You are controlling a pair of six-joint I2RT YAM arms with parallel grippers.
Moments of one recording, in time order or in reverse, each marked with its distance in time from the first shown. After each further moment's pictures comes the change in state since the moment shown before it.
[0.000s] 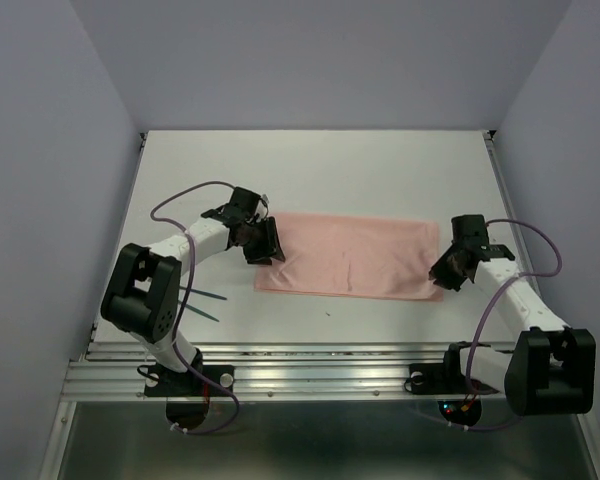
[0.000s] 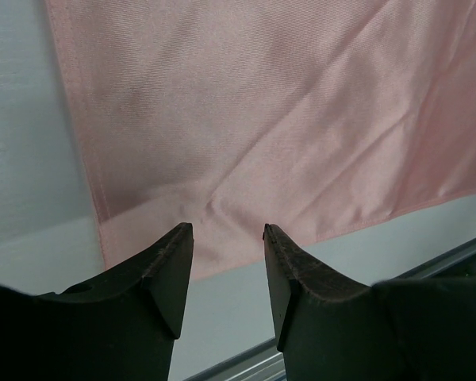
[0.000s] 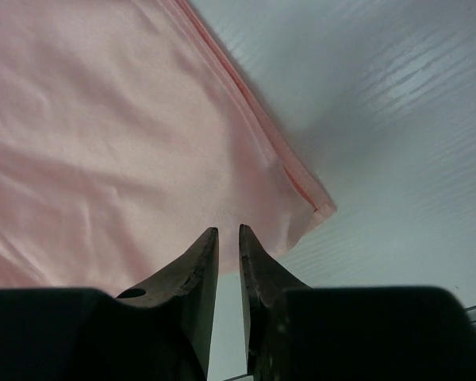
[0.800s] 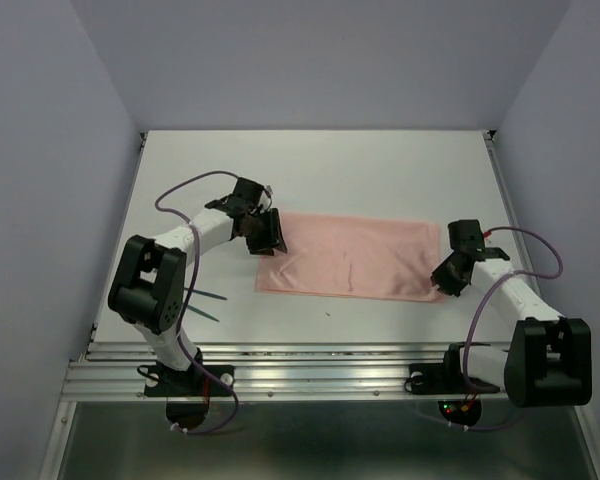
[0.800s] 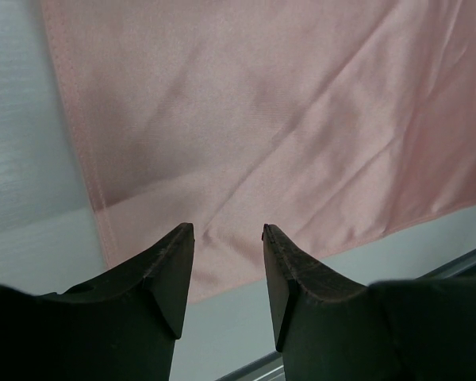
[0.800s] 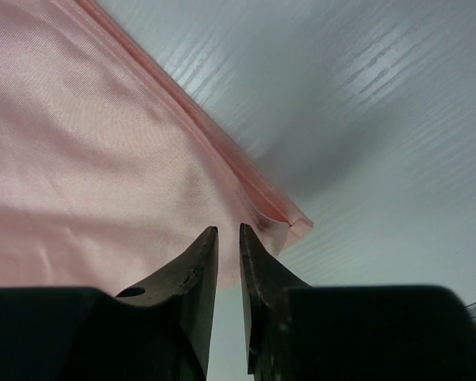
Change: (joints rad) left arm 0.000 0.077 0.080 -0.015 -0.011 0.037; right arm 0.000 0.043 -0.063 0.035 0.080 0.060
